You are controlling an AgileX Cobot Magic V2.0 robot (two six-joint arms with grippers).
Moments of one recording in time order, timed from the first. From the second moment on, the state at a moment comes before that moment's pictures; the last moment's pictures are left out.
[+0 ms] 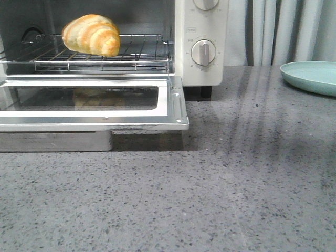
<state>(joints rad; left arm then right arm) -0.35 0.20 -0.53 -0.73 0.39 0.80 0.87 1.27 -1.34 -0.11 0.64 -0.06</state>
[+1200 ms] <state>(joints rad) -0.35 0.20 -0.39 -0.73 0.26 0.77 0.87 0.02 -0.73 -0.66 0.90 0.28</state>
